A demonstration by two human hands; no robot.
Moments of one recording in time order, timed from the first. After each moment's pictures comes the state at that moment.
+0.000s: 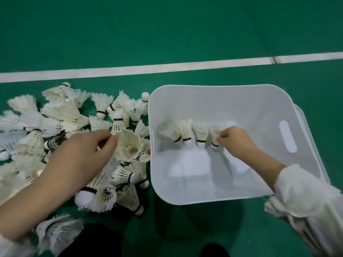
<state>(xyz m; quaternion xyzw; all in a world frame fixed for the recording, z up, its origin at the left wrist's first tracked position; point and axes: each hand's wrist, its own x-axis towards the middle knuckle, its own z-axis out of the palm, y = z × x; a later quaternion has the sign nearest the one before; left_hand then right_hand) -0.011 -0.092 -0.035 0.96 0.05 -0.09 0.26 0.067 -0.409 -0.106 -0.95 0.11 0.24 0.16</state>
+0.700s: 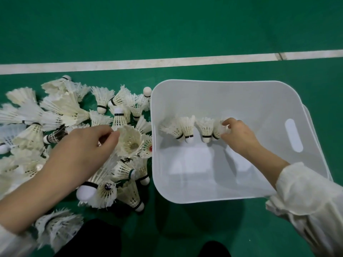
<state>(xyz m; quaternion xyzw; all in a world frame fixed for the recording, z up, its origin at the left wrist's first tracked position) -0.010 -0.092 -0.043 0.96 0.06 -0.09 0.26 0.073 -0.414 -0.115 -0.95 0.12 0.23 0.17</state>
